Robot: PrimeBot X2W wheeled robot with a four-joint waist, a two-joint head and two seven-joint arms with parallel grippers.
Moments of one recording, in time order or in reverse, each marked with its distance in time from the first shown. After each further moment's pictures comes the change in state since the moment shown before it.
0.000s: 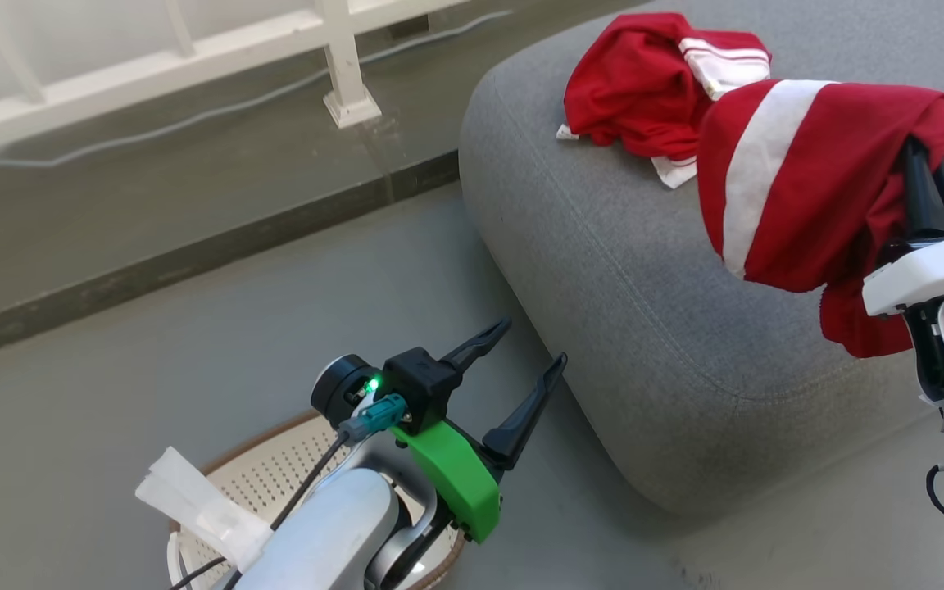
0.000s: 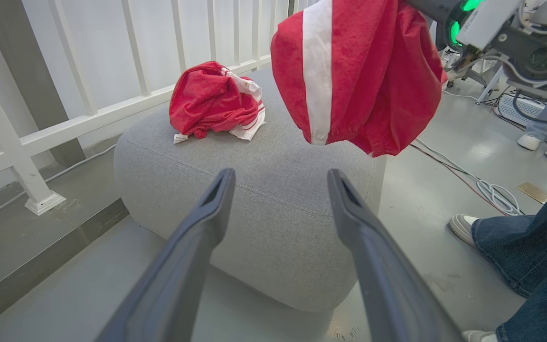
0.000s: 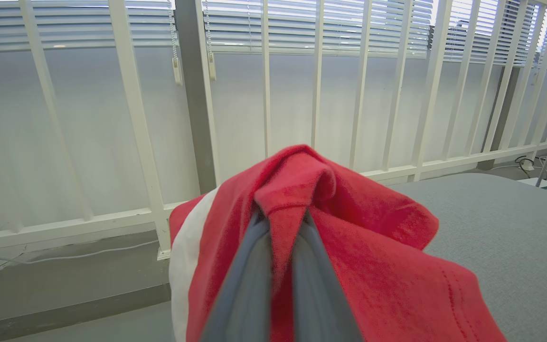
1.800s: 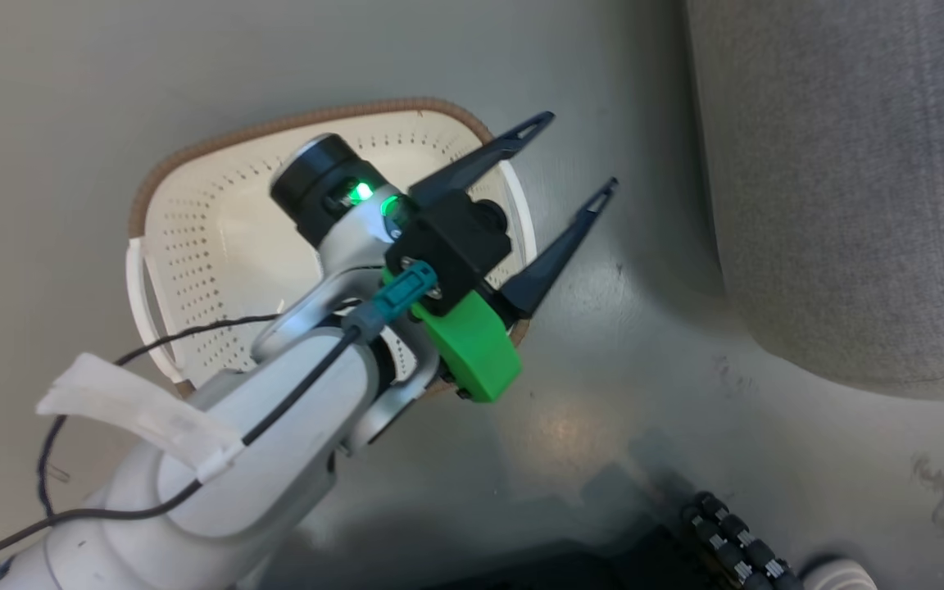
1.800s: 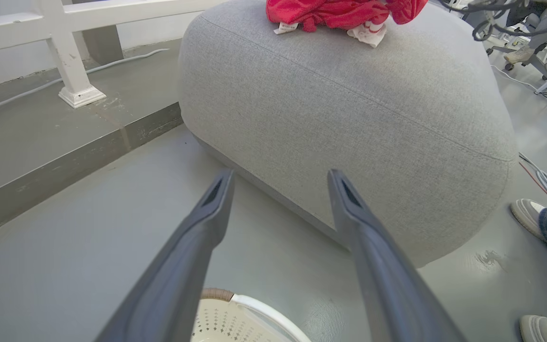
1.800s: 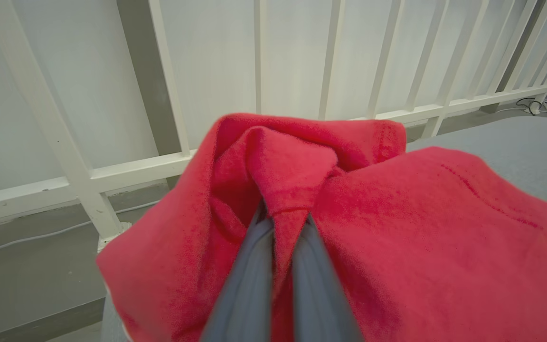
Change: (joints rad) left arm -0.314 0.095 0.020 -0.327 0.173 0.028 0.254; right arm -0.676 -0.099 -0.207 0.305 0.044 -0.088 0.054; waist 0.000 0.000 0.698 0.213
